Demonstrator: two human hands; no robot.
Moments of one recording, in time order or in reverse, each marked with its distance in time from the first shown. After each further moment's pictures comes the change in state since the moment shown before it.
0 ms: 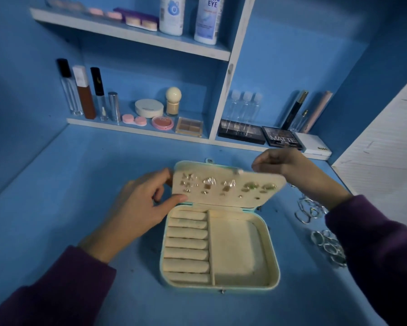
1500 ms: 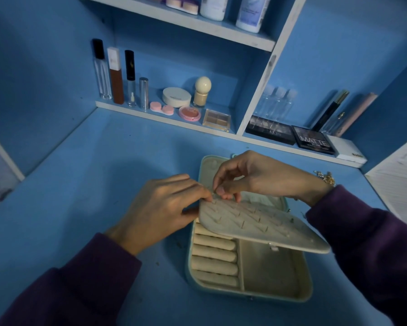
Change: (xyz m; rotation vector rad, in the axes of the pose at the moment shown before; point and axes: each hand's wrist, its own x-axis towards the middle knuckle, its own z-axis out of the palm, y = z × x) left_hand -0.011 -0.004 -0.011 0.187 -0.025 0.409; right_hand 0.020 -0.067 0.079 -0.093 -0.623 -0.162
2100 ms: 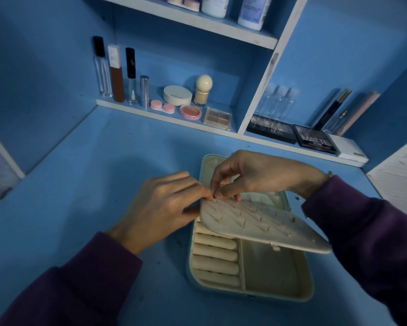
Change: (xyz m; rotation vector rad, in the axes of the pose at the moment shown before) left_hand 0.000 0.000 -0.001 0.025 0.017 0.013; right_hand 0.011 -0.006 -0.002 -0.171 -0.105 0.010
